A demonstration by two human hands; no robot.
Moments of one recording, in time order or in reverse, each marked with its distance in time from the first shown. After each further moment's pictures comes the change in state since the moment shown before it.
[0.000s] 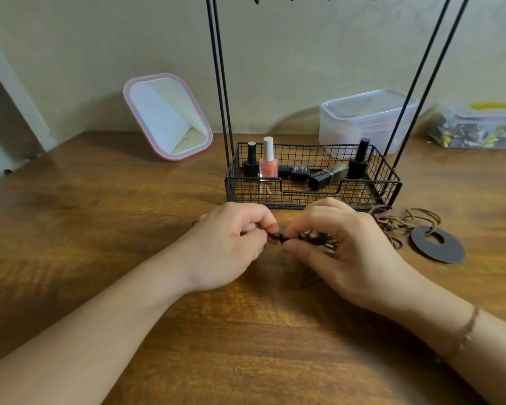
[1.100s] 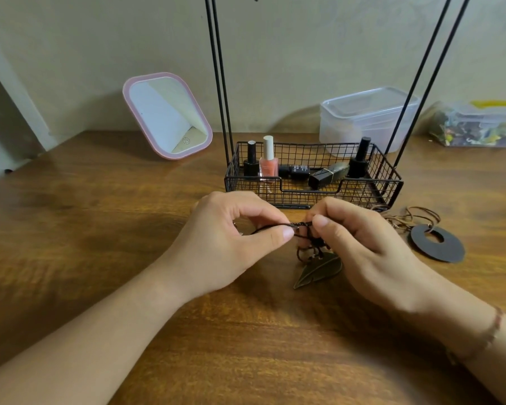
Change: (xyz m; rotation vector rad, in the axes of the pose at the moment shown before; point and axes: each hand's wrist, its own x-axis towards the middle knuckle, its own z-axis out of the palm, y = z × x) left_hand 0.000 -0.006 0.006 -0.136 0.268 0.291; right_hand -0.005 -0.001 -0.009 0.319 -0.052 0.152
